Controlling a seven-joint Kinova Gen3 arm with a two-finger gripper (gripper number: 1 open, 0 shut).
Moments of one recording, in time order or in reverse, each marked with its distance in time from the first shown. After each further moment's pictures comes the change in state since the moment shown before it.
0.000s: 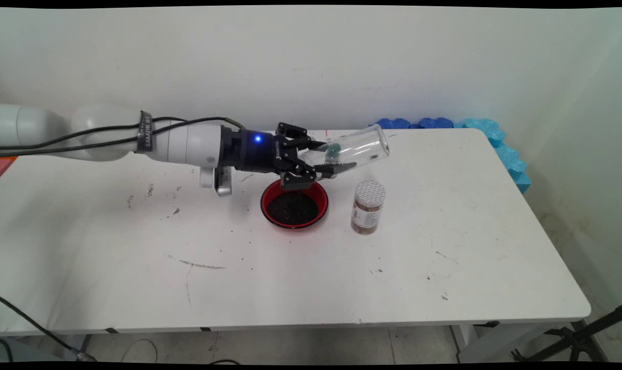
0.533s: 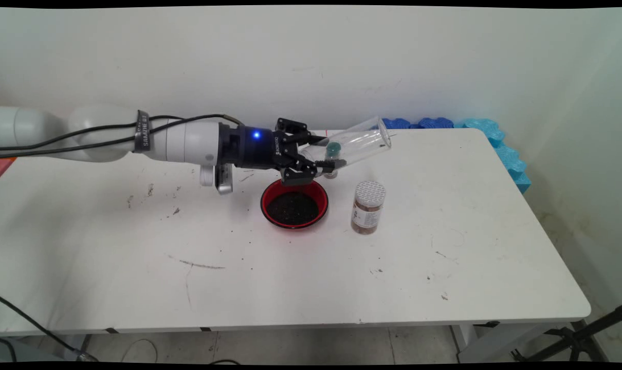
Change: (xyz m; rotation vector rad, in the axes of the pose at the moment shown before) arm -0.003 0.000 -0.003 -0.012 -0.036 0.001
